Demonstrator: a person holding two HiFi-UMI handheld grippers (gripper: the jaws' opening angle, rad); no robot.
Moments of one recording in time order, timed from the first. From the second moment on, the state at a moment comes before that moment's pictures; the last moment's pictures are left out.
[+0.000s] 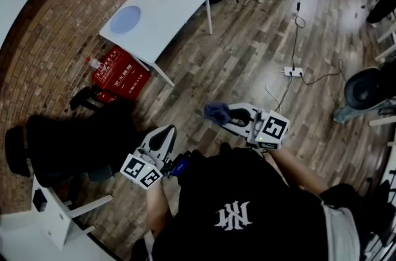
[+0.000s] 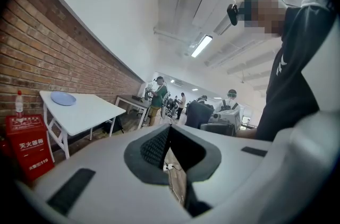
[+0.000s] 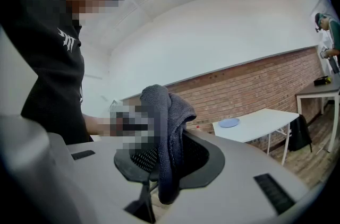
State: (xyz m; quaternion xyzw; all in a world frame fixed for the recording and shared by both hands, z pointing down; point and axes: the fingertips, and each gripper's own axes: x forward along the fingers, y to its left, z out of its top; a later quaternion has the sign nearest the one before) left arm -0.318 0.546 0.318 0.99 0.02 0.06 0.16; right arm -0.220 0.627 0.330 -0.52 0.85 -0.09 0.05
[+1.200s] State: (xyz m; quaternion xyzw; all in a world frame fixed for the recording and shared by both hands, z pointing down) left arm -0.296 0.408 0.360 0.97 -0.06 0.08 0.21; right arm -0.159 0.522 0.389 -0.52 0.84 -0.17 0.01
